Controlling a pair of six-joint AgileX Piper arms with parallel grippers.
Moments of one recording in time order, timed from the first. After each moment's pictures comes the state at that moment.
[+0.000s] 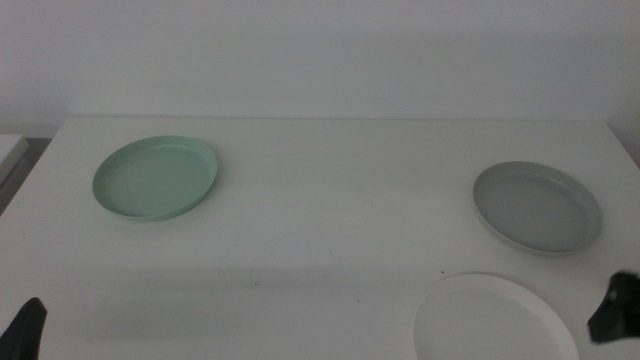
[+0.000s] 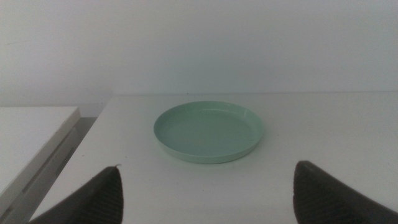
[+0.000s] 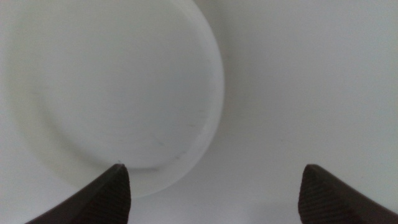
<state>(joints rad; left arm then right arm) -0.03 0.00 0.00 -0.01 0.20 -0.02 -0.04 1.15 -0.75 0.23 1.08 -0.04</state>
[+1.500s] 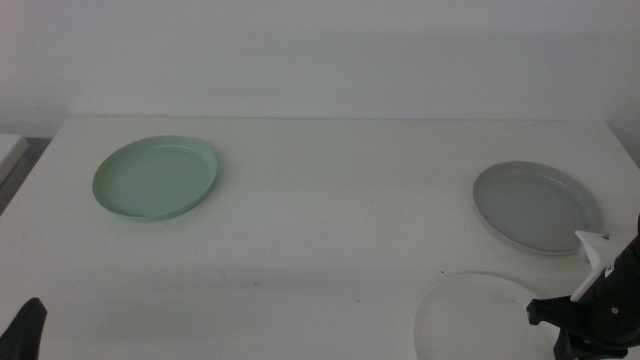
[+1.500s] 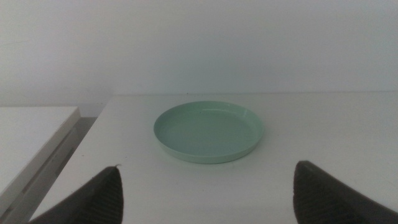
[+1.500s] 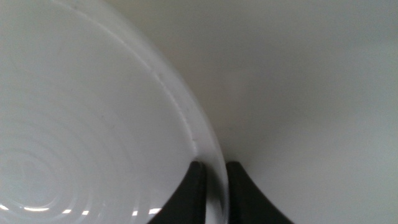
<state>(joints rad) -0.03 0.00 0.00 -0.01 0.20 -0.02 0.12 1.62 -0.71 0.15 0.74 0.13</state>
